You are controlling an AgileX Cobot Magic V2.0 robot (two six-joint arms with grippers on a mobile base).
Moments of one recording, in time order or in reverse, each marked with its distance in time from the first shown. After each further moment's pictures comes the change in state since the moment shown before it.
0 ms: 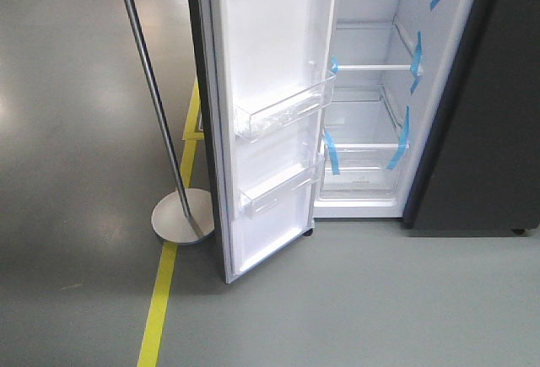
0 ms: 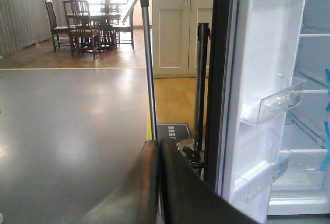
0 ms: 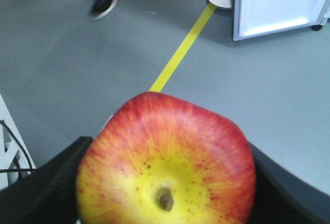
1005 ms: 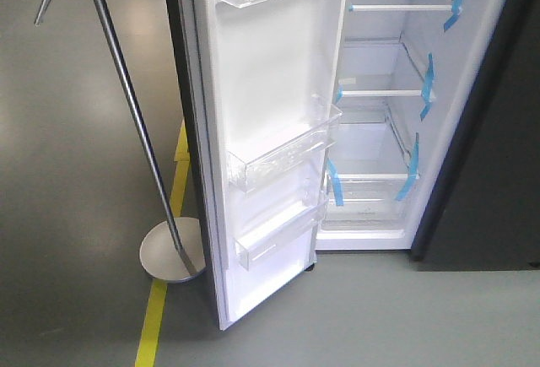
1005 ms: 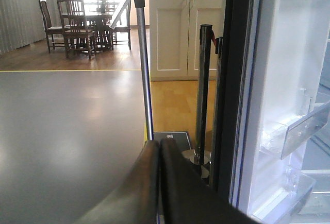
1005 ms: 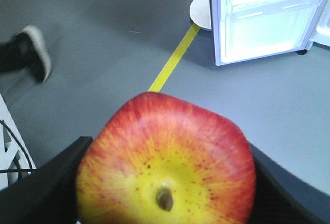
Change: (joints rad) left arm 0.000 0.000 0.000 0.000 0.000 0.000; right arm 0.000 0.000 0.000 0.000 0.000 0.000
